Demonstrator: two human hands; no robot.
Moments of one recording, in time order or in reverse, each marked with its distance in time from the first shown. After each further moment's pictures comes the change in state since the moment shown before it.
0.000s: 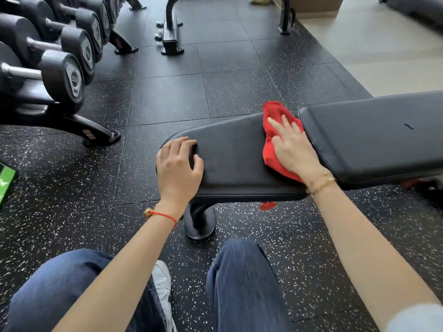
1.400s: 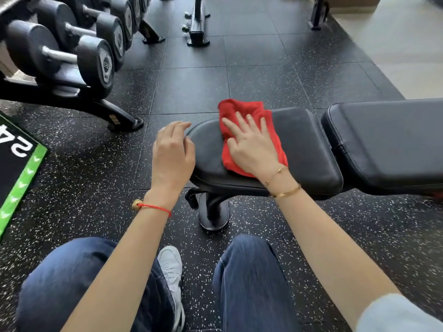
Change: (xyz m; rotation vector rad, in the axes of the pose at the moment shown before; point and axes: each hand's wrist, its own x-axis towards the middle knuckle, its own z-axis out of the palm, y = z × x) left_hand 0.003 -0.025 -0.054 -0.055 0.002 -0.062; right_hand -0.008 -0.123 0.049 -0.173 0.004 -0.328
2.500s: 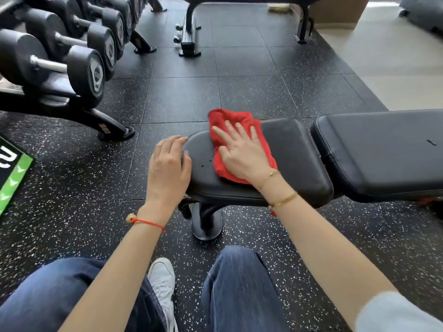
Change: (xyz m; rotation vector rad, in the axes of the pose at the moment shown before) left_hand -0.005 -0.006 0.007 0.053 -0.029 0.056; right_hand 0.009 0.000 -0.004 0.029 -0.043 -0.009
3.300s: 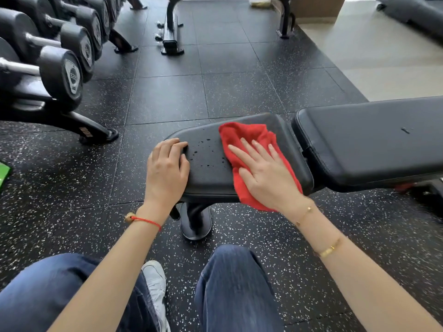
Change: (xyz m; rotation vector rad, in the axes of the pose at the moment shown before) left_hand -0.001 0.012 0.034 0.015 -0.041 0.043; right_hand -0.088 0.063 -0.006 0.047 0.076 -0.023
